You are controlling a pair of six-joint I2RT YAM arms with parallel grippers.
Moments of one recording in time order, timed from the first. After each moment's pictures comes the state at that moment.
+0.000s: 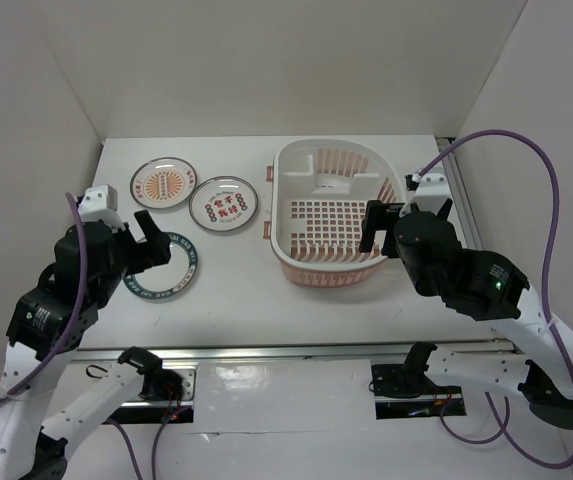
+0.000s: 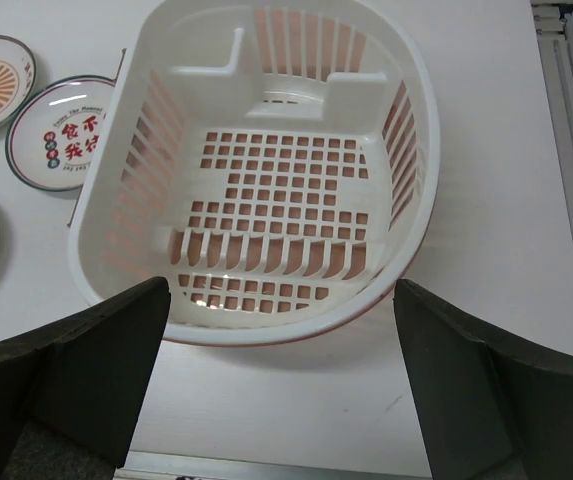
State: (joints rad) left arm -0.37 0.70 1.21 -0.98 -0.34 -0.45; right arm 0.96 0.90 1.36 -0.95 0.82 0.46
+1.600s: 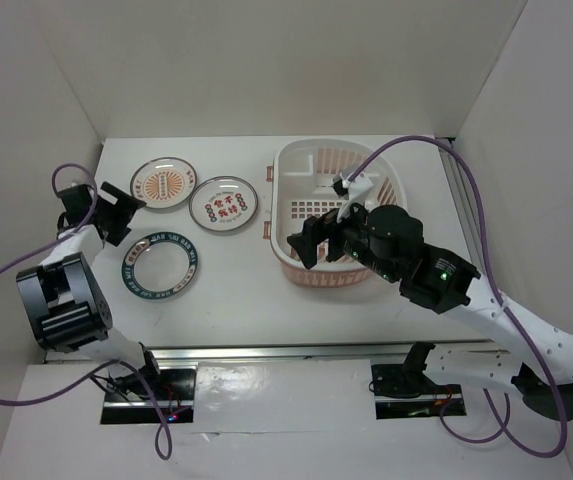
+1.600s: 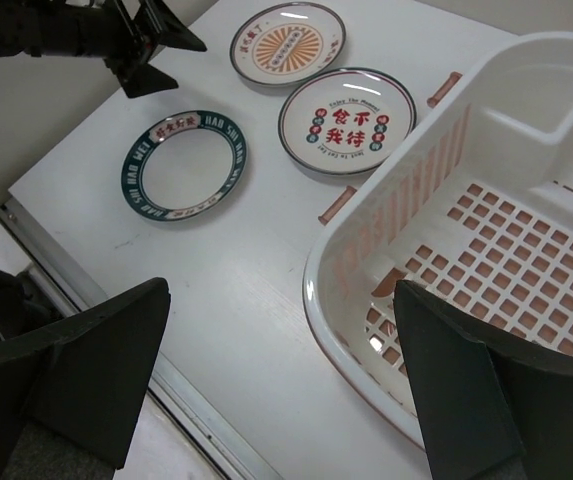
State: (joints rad) left arm 0.43 1.54 0.94 -0.08 0.29 -0.73; right arm 0.97 0.98 1.19 -0.43 0.22 0.24
